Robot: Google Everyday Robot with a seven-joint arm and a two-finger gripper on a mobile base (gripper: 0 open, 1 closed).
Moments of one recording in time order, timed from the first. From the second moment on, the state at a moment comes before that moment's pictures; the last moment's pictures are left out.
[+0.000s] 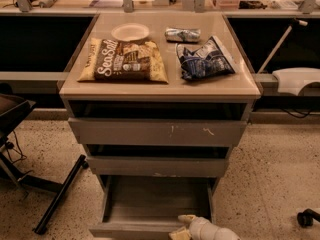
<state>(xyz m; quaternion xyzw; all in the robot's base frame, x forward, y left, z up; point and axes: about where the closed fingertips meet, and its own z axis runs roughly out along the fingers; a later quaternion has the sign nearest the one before) 0.471 -0.107 0.173 -0.30 0.84 0.22 0.40</state>
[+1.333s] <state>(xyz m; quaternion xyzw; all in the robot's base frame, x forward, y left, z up) 0.441 -0.111 0.176 -0.30 0.84 0.21 0.40</state>
